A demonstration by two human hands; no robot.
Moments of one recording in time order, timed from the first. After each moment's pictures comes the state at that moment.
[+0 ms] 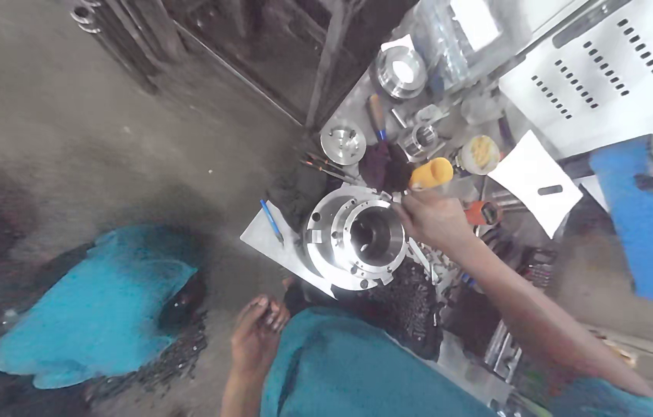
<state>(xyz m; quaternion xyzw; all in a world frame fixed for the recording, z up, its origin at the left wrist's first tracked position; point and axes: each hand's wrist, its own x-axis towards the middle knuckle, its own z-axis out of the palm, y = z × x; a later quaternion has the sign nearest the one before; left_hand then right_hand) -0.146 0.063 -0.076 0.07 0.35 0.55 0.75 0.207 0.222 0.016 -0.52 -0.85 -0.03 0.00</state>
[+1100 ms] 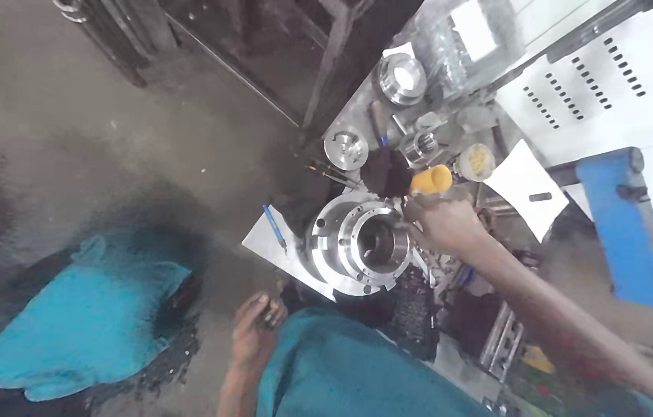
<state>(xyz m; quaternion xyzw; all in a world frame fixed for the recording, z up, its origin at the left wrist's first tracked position) -0.159 0.084 -0.087 0.08 0.36 0.54 0.76 0.194 0.233 0.050 -0.52 -0.84 0.03 -0.17</state>
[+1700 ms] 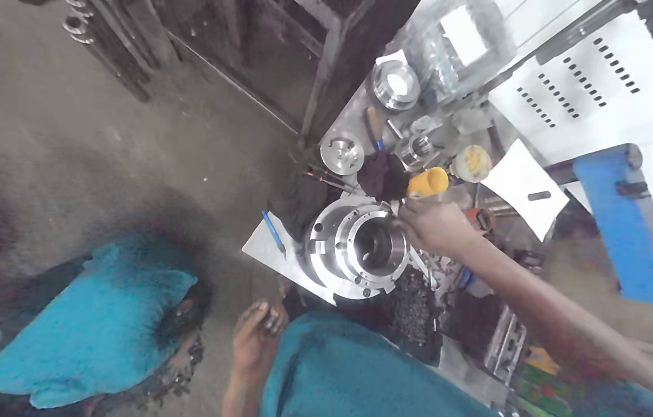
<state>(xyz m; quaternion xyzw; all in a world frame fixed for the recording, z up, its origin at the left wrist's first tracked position) -0.157 0.079 -0.089 0.09 0.36 0.54 0.76 0.199 0.234 0.043 -0.50 -0.85 0.05 -0.16</state>
